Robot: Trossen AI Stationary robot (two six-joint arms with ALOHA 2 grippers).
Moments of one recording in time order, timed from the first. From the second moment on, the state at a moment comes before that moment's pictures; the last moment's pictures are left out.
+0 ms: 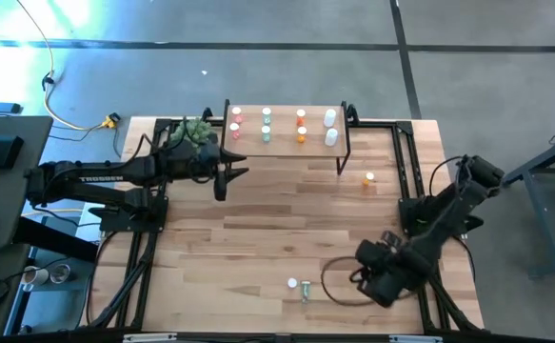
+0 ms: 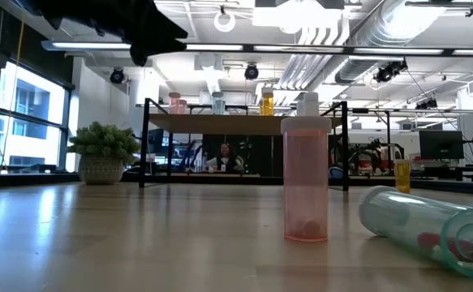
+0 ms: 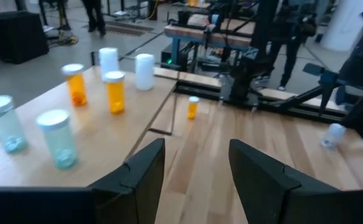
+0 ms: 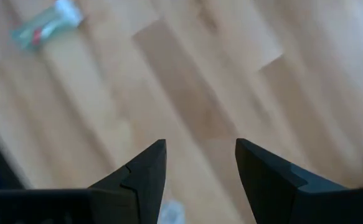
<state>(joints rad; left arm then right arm) 0.33 0.94 0.60 0.13 -0.01 -0.09 0.86 1.52 1.16 -1.11 0.28 1.38</state>
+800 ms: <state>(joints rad) 0.08 0.94 0.60 0.26 -0.06 -0.18 1.07 1.52 1.16 -1.03 0.10 1.49</state>
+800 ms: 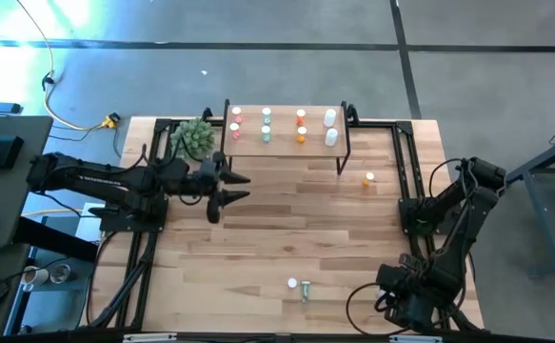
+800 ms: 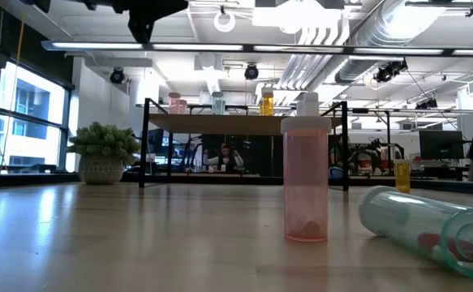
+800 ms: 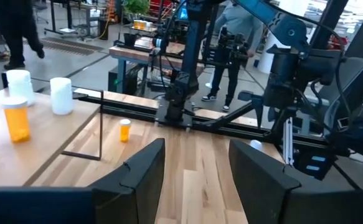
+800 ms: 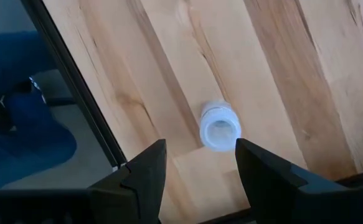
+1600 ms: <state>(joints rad) 0.03 0.94 0.60 0.26 -0.07 -0.18 1.12 1.64 1.16 -1.06 0.10 1.30</state>
